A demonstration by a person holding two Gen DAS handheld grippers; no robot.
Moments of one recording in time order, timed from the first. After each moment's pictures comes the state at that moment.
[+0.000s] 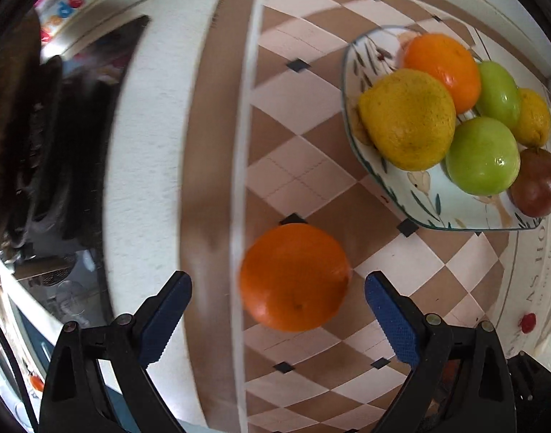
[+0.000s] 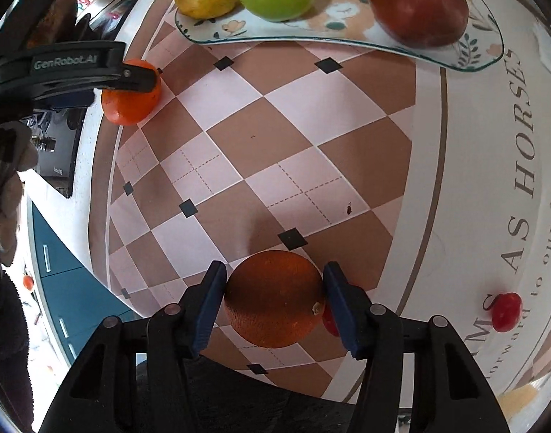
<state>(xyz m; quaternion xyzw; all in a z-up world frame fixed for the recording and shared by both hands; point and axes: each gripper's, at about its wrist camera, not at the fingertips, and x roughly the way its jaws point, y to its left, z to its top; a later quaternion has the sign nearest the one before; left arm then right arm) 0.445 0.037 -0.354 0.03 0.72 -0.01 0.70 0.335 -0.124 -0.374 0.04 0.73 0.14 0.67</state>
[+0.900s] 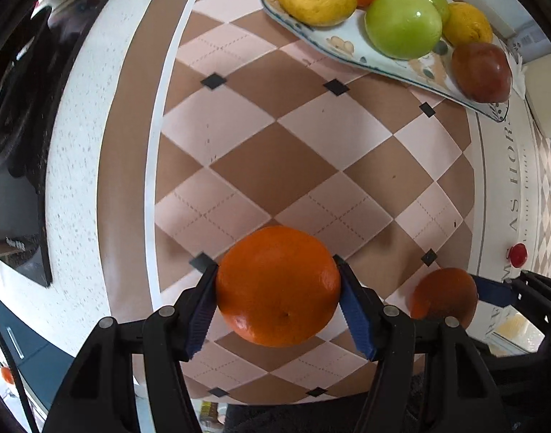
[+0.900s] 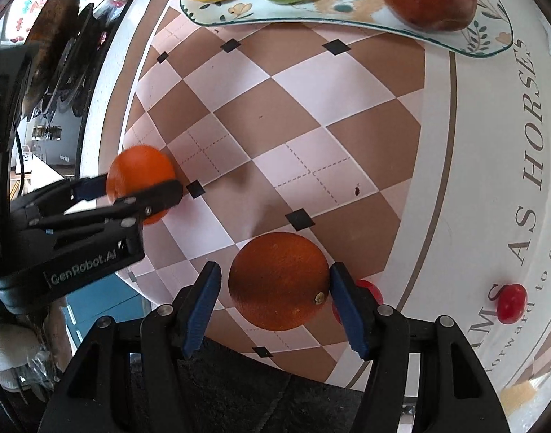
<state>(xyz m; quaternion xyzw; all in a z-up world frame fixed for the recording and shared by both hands) 0.340 0.007 -0.362 0.00 0.72 -0.06 0.69 0.329 -0.130 -0.371 0.05 0.75 0.15 0.64</state>
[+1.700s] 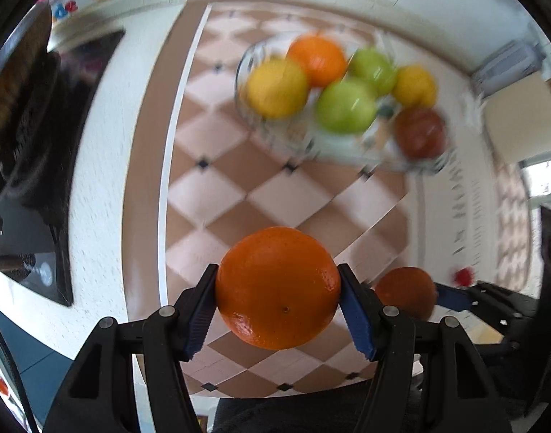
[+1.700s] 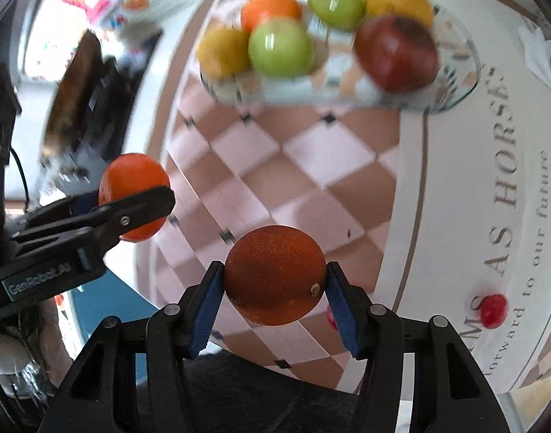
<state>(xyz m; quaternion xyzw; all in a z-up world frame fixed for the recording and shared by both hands) 0.382 -0.006 -0.277 -0.04 0.67 -0.09 0.73 0.349 -0.158 -0.307 0.13 0.69 0.16 0.70</state>
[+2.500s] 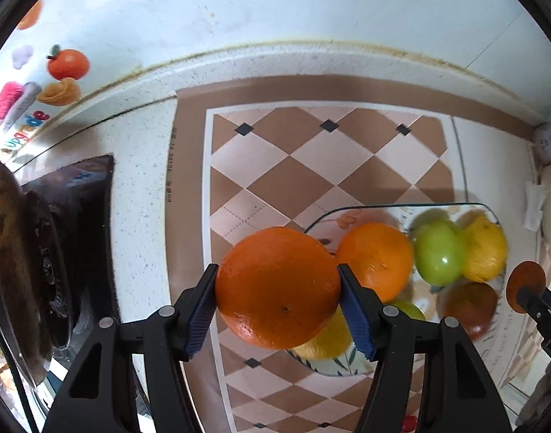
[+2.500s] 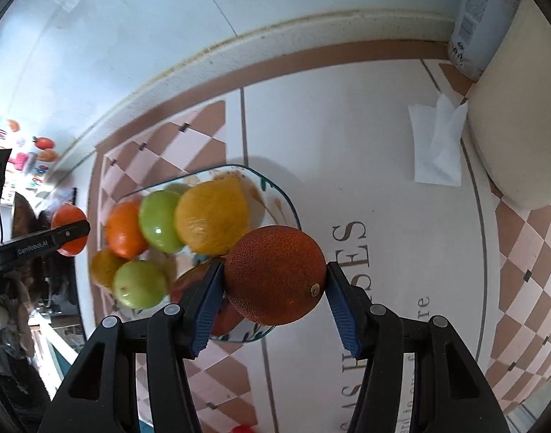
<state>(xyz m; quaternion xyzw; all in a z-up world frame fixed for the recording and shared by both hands) 0.579 -0.029 -0.306 0.06 0.69 -0.04 0.72 0.492 -0.283 -0.311 0.15 0.64 0.00 0.75</state>
